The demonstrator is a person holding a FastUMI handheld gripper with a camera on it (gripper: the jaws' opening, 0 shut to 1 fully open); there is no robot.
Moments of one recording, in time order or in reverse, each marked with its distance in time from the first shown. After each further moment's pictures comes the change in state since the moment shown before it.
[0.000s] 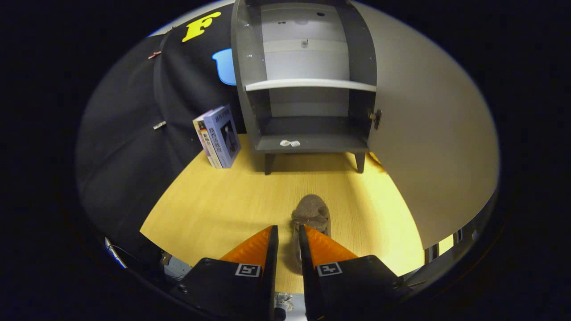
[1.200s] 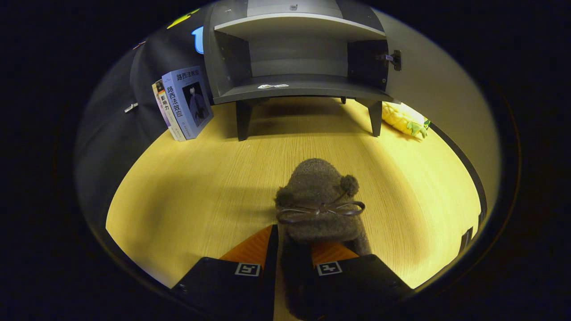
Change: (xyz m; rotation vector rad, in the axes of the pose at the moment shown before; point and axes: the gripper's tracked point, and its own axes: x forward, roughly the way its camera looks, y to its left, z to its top) arm 0.150 -0.018 -0.070 0.019 0.068 -0.073
